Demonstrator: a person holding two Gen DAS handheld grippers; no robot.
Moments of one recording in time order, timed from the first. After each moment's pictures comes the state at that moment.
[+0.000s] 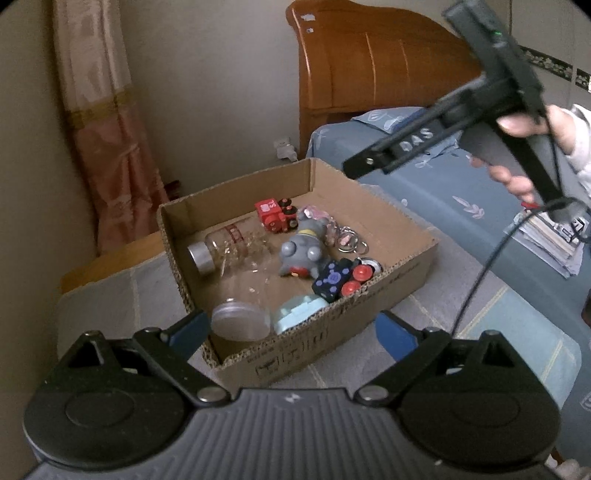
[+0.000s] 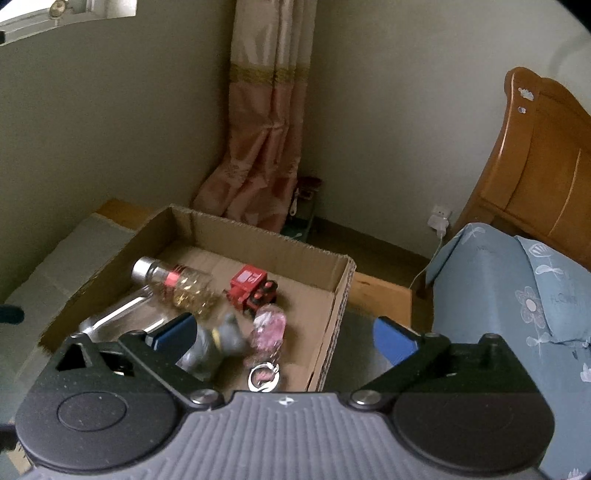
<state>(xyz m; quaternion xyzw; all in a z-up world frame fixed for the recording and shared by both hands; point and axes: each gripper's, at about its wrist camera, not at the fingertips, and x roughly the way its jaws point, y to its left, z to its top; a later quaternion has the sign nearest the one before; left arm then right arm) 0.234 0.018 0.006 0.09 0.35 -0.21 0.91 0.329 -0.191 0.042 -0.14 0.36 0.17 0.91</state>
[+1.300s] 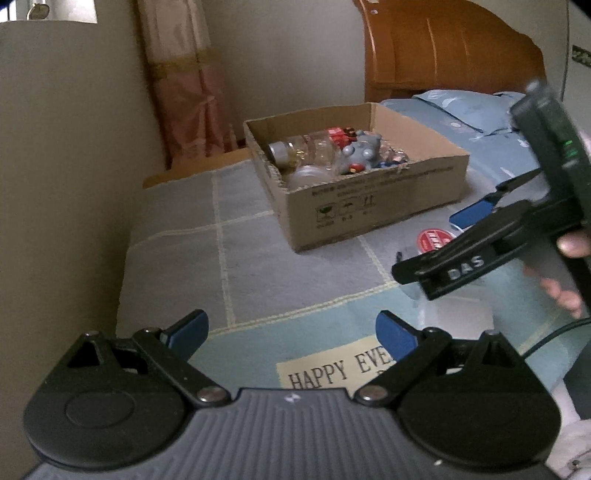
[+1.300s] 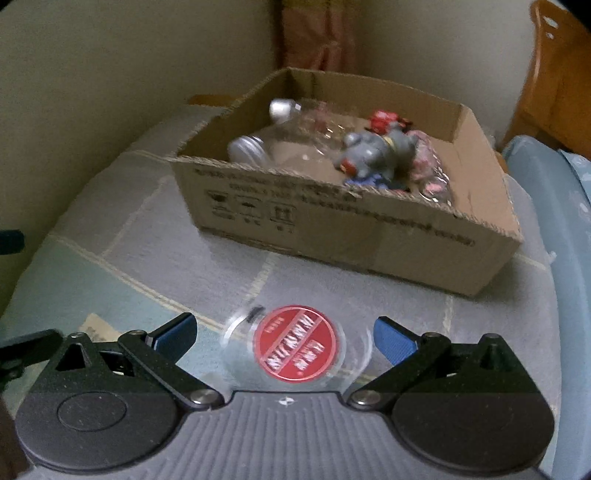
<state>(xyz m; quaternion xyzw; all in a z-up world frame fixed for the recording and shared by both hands) 0.120 0.068 -0.029 0.08 0.38 -0.10 0.92 0.194 -0.120 -0.067 -0.09 0.45 0.19 0.87</state>
